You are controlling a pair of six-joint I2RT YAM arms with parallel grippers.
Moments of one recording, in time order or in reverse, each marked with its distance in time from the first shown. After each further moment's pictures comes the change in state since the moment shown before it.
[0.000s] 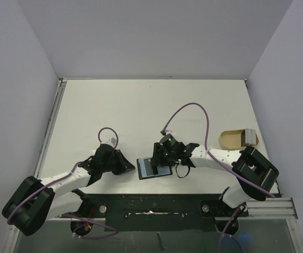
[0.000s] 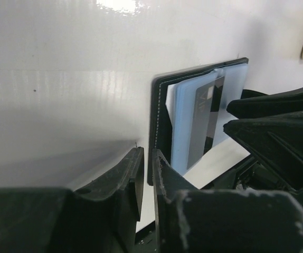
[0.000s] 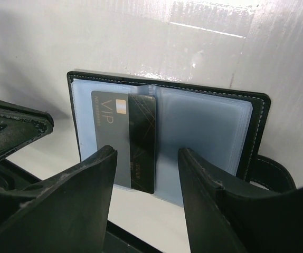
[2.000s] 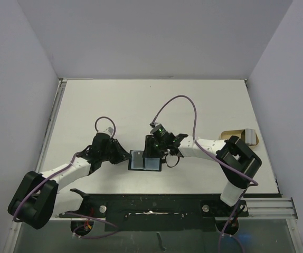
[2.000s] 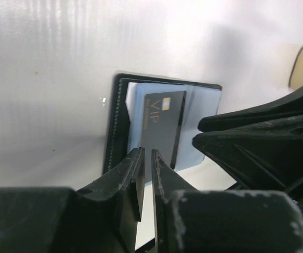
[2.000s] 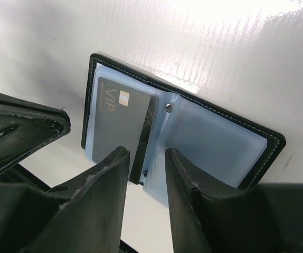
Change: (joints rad) left arm 0.133 0.074 0.150 -0.056 0.036 0.107; right arm -0.022 0.195 0.211 0.022 -0.081 -0.048
